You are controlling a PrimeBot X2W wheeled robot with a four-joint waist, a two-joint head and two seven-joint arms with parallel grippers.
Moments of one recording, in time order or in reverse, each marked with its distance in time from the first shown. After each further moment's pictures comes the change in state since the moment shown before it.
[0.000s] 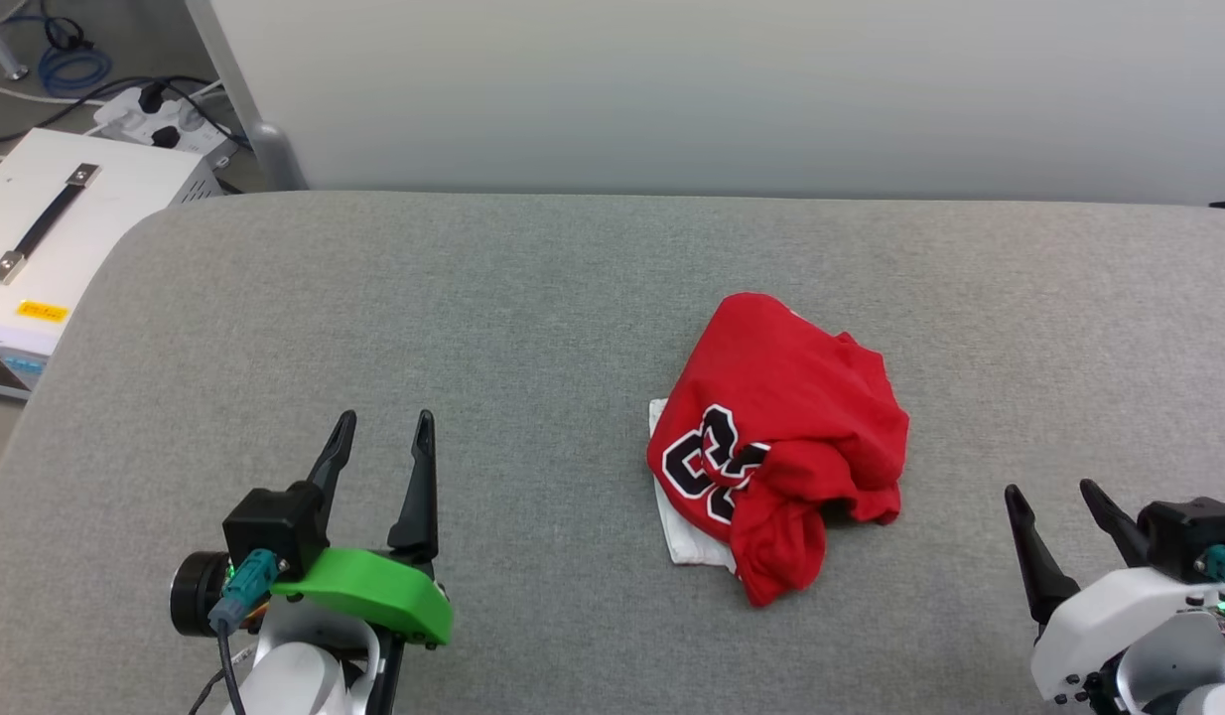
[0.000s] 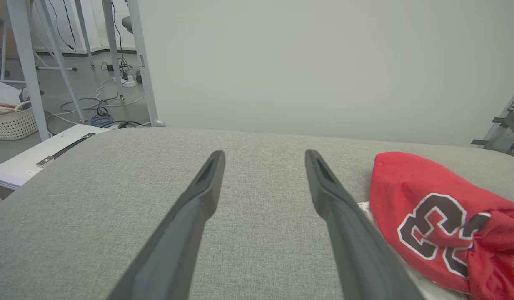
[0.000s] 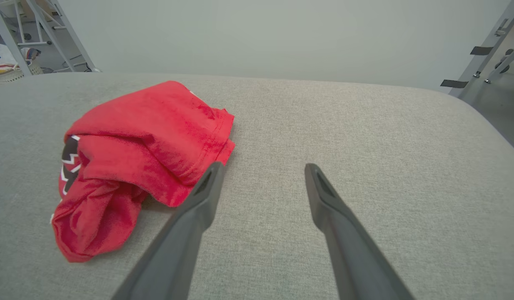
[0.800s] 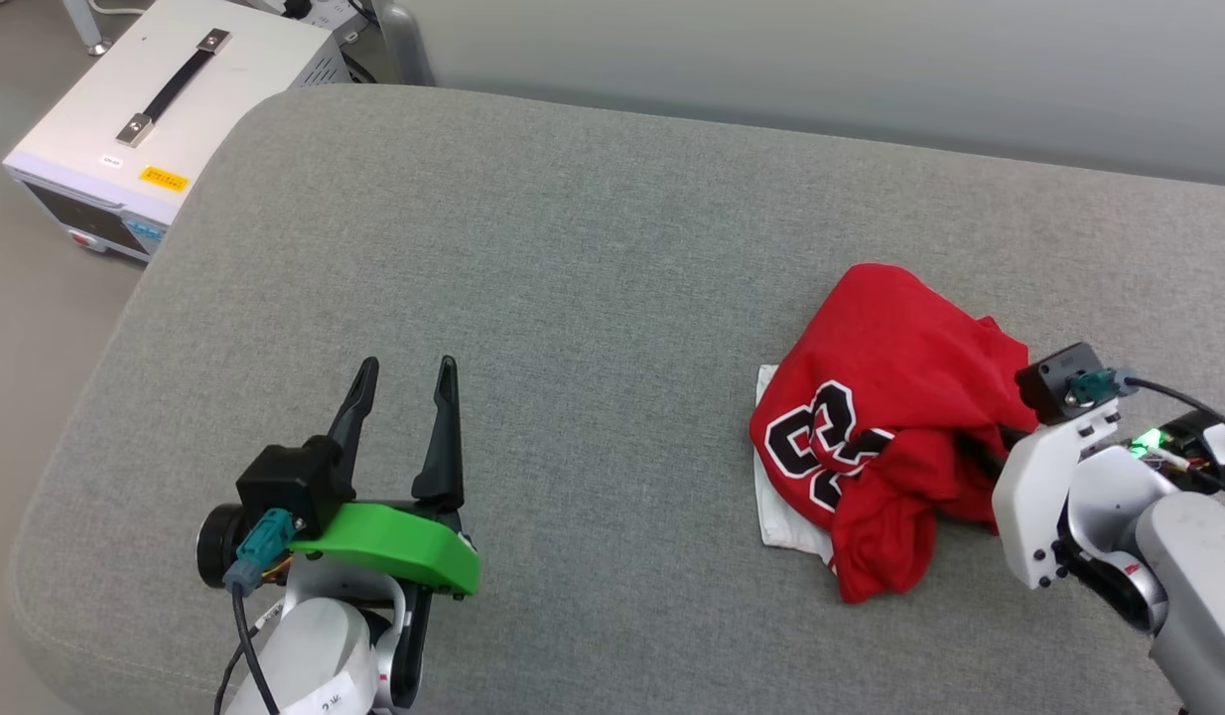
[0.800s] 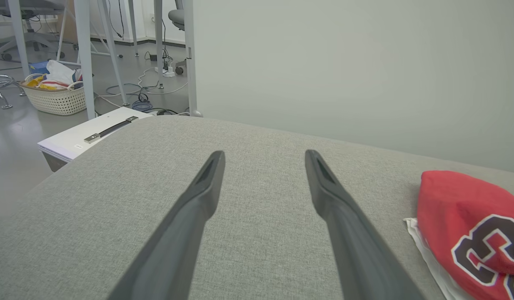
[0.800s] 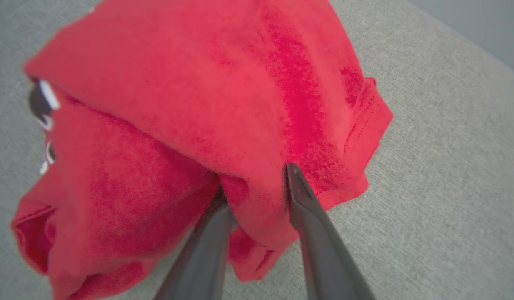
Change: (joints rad) left arm -0.065 -0.104 0.061 0.017 0.057 -0.055 -0.002; right arm -0.462 -0.327 0.537 0.361 0.281 0.000 0.231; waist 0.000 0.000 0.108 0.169
